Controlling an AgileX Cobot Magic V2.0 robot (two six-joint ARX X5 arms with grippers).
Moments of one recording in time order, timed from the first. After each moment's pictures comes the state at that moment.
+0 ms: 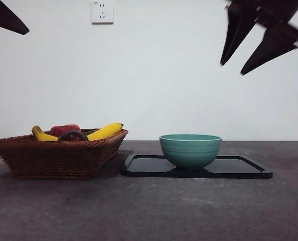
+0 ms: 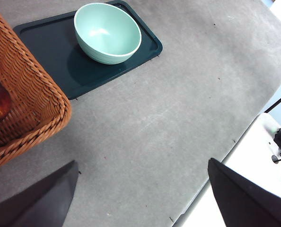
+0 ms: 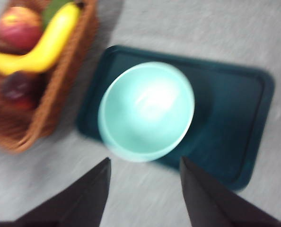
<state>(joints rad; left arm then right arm) -0.39 0.91 0.99 -0.82 0.52 0.02 0.31 1.41 1.25 -0.68 -0.26 0.22</state>
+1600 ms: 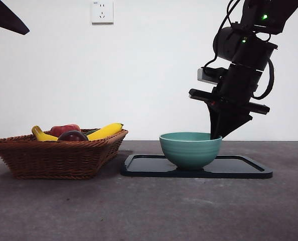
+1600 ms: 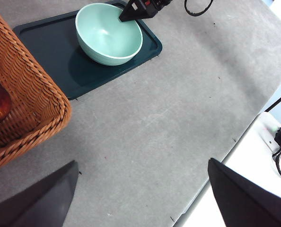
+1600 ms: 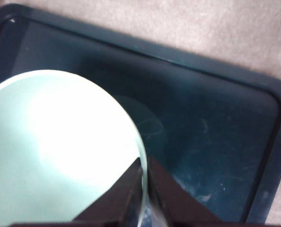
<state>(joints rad) -0.39 0.91 0.99 -0.82 0.52 0.03 0.31 1.87 1.39 -0.57 -0.18 0.13</state>
